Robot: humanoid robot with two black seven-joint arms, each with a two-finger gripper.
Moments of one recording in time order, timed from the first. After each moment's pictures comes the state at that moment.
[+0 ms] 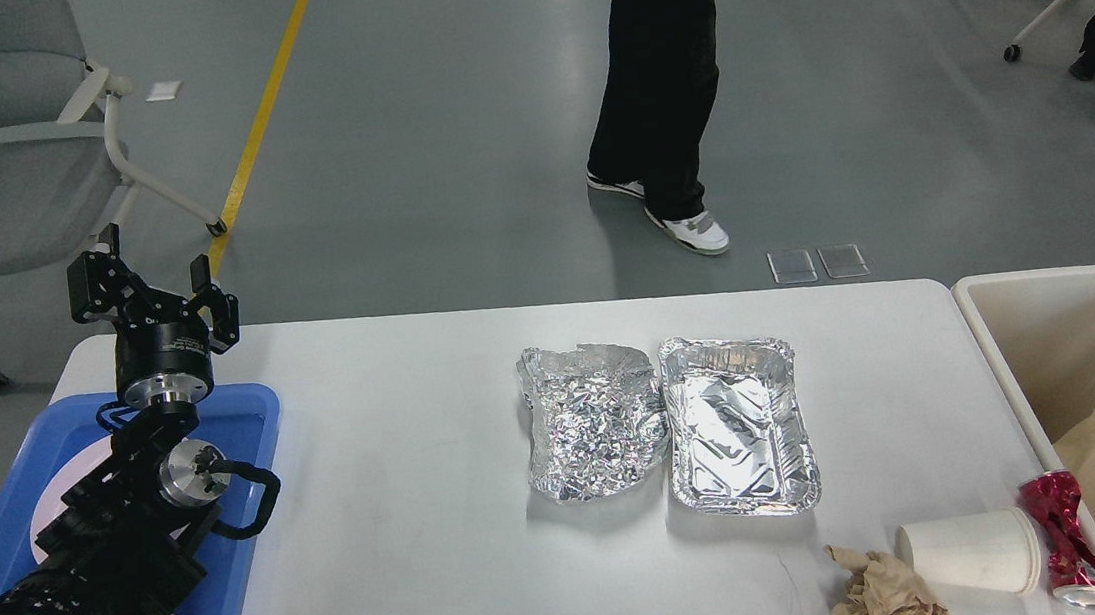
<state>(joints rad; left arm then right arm) -0.73 0.17 -0.68 -0.35 -0.15 -0.27 -0.76 0.78 -0.48 -1.53 0.21 0.57 -0.06 0.12</state>
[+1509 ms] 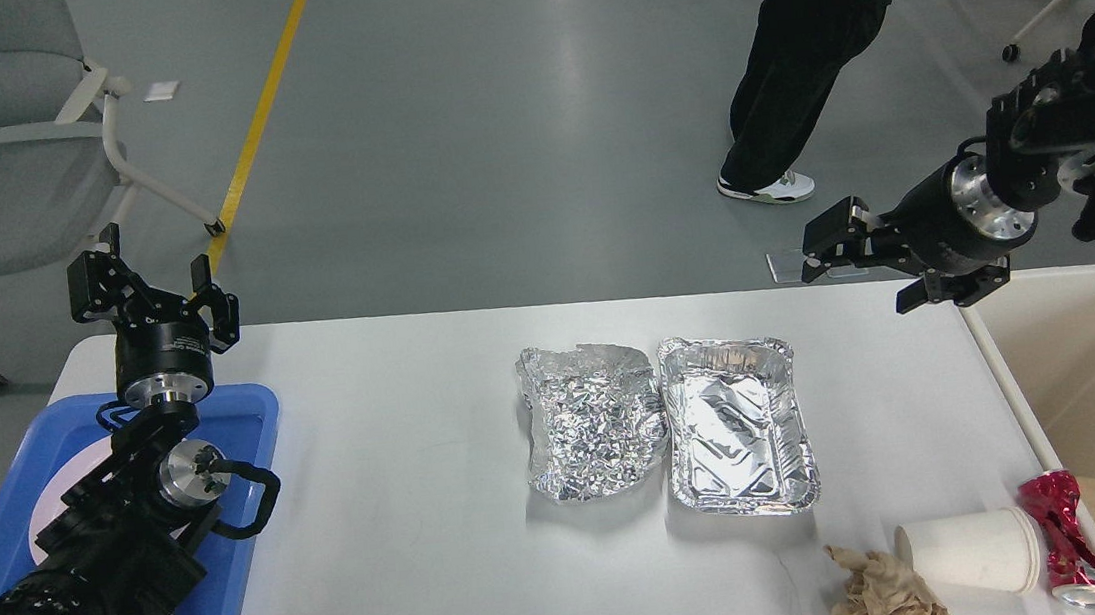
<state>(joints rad) -0.73 0.17 -0.68 -0.35 -0.15 -0.27 -0.76 1.96 -0.32 -1.35 1.29 0.09 0.48 0.11</state>
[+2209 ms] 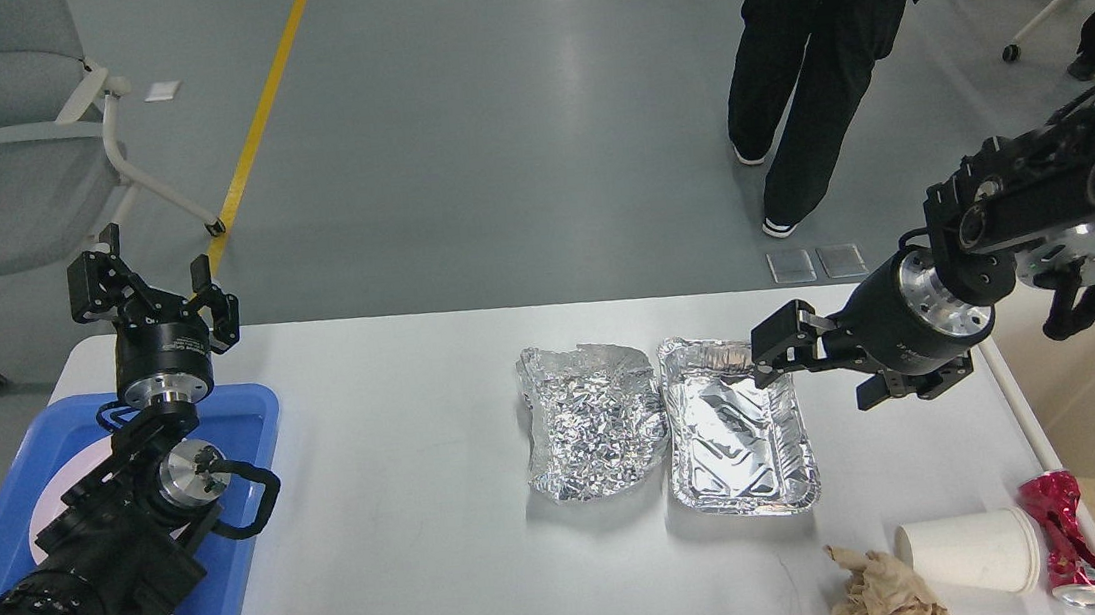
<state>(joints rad) -0.73 0.17 -0.68 -0.35 -0.15 -0.27 -0.76 2.07 -0.26 -1.33 1.58 0.09 0.37 0.11</state>
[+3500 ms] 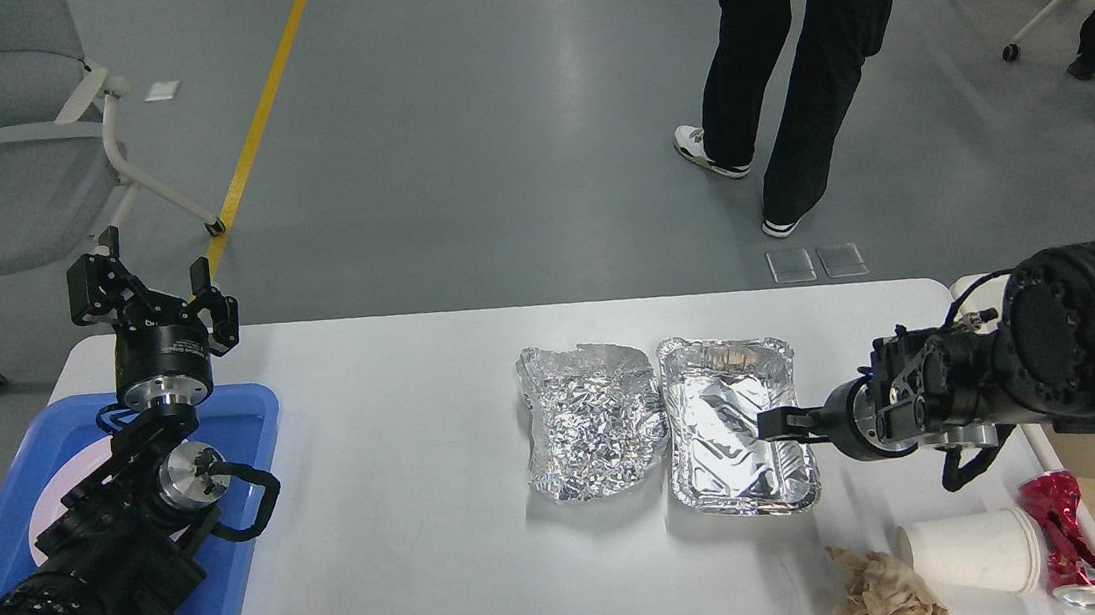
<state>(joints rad) -0.73 0.17 -0.69 -0.35 -0.15 -0.27 -0.76 1.34 -0.03 -1.46 0.99 0.12 -0.02 0.20</state>
